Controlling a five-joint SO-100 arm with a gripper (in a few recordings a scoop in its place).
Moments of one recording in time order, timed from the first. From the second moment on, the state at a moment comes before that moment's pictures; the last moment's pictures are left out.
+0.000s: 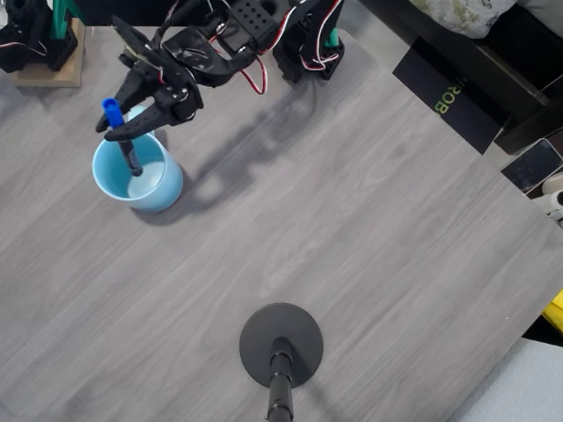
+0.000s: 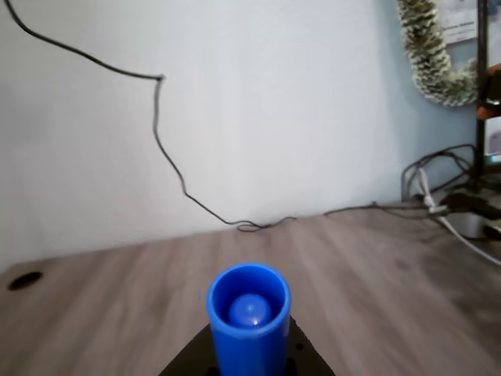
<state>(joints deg) 49.6 121.7 123.7 -9.3 -82.8</state>
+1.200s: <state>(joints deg) 51.8 91.1 135.6 -41.8 -85.6</state>
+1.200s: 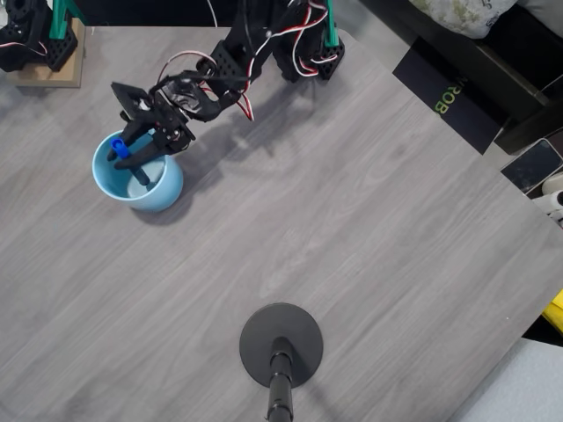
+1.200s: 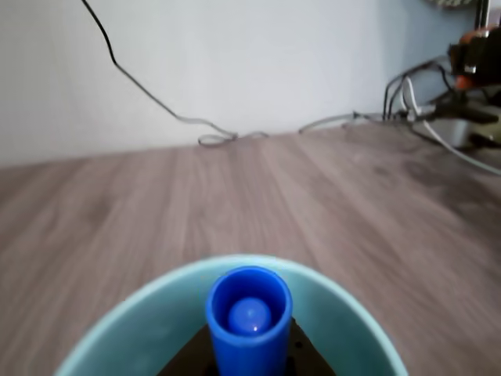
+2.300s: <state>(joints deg) 38.1 138.0 135.8 8.3 -70.1</state>
